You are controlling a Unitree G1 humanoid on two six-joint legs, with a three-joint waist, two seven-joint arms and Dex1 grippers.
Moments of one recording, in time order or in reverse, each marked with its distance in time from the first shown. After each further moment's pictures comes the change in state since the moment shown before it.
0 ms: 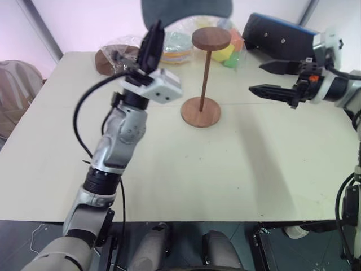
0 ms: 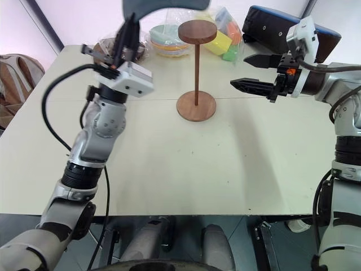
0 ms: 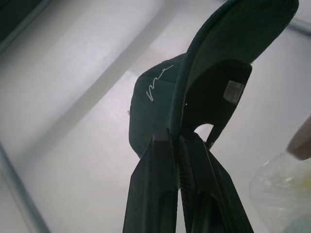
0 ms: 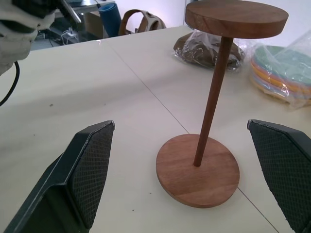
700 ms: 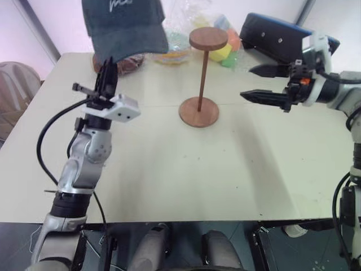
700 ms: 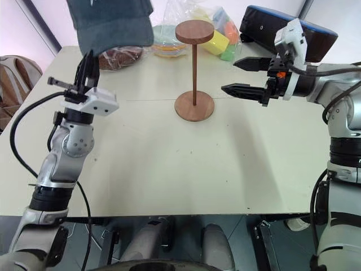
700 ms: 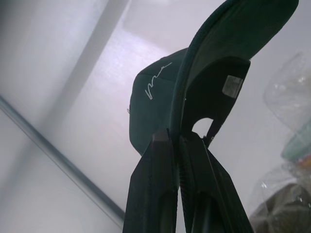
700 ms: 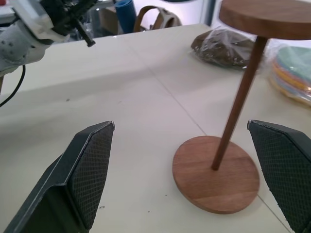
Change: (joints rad) left arm 0.206 0.178 0.167 -0.046 0.000 0.047 0.025; right arm -0.012 0.014 0.017 -0.054 0.021 0.033 -0.005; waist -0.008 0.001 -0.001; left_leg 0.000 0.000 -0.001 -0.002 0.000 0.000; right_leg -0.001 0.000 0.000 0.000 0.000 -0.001
